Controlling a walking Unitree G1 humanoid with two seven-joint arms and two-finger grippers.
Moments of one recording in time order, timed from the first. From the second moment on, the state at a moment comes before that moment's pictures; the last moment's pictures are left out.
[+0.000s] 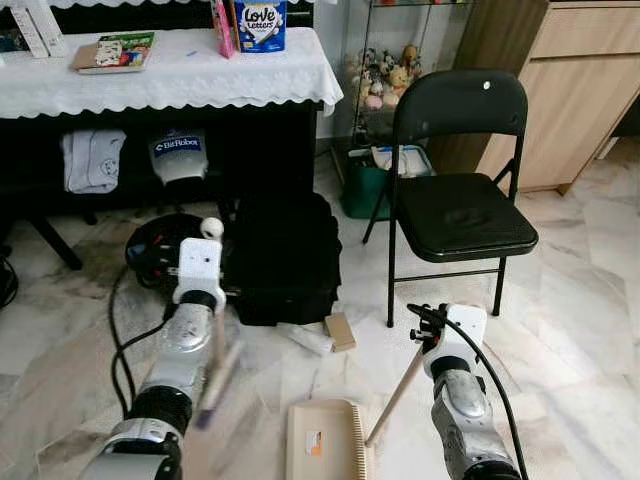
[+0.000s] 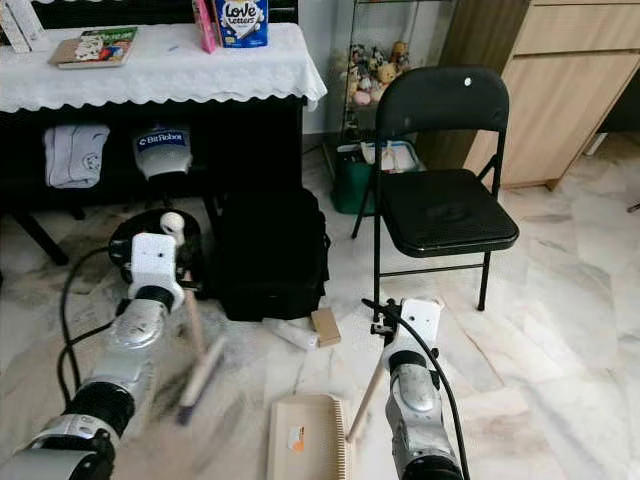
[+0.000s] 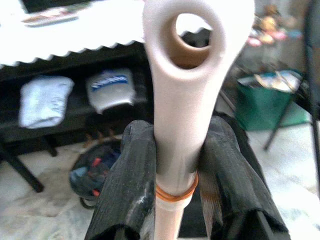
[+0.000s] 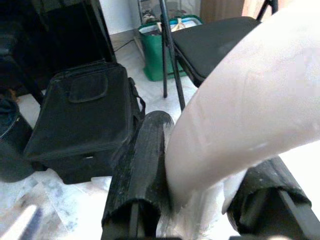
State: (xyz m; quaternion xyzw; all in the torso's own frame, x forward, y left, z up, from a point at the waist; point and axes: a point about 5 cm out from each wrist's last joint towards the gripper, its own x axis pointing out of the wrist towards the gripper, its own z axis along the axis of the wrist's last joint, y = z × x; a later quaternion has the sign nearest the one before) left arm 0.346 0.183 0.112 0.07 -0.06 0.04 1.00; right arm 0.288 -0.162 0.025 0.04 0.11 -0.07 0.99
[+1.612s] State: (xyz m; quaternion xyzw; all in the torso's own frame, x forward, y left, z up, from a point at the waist) left arm 0.361 0.140 0.124 -0.10 -0.05 -0.01 0.99; right arm 0.291 -0.161 0.027 0.04 0.10 -0.06 0.99
